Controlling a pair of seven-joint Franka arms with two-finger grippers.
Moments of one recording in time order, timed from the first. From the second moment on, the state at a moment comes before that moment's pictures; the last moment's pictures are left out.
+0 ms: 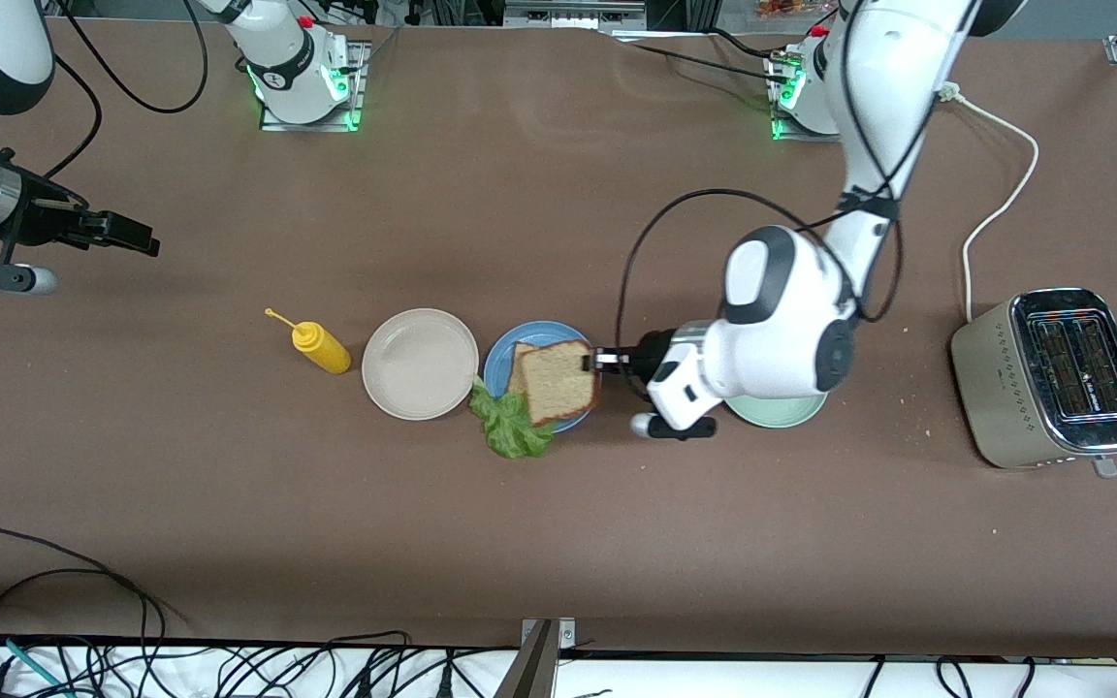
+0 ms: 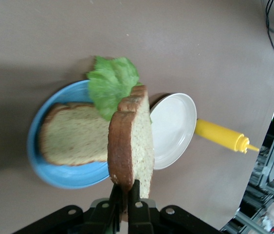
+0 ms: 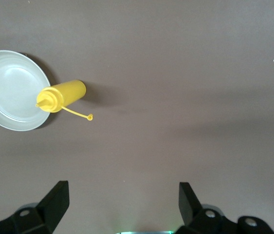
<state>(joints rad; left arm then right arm) -0.41 0.72 -0.06 -1.32 -0.81 2.03 -0.16 -0.01 0.00 -0.04 -1.83 0.04 1.67 0.04</state>
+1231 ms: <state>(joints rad) -0.51 0.84 -0.05 -1.28 -0.86 2.19 -0.27 0.00 0.01 -0.04 -1.59 -0.03 1.56 0.04</state>
